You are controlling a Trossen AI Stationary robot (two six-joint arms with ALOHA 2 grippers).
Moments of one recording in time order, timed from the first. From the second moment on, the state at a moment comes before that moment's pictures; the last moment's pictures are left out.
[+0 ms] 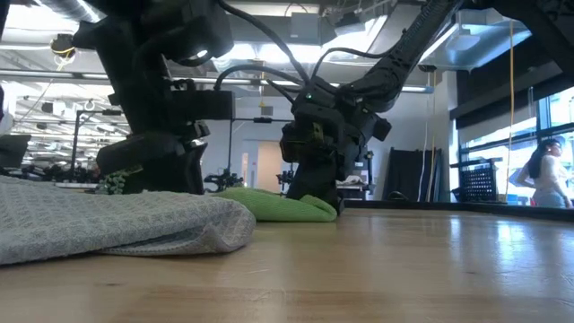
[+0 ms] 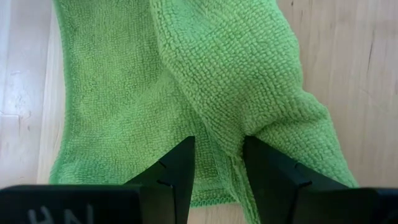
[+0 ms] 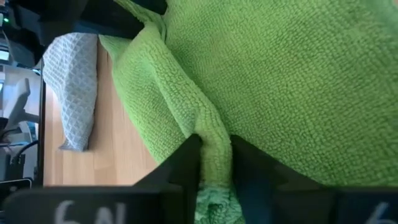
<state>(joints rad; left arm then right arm) -0.26 1.76 0.88 -0.43 -0.38 -0.28 -0.24 2.08 1.14 -0.05 -0.64 0.33</state>
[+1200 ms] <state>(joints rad) -0.26 1.76 0.88 -0.43 -0.37 -0.28 -0.07 1.87 1.21 -0.31 -0.24 -0.03</state>
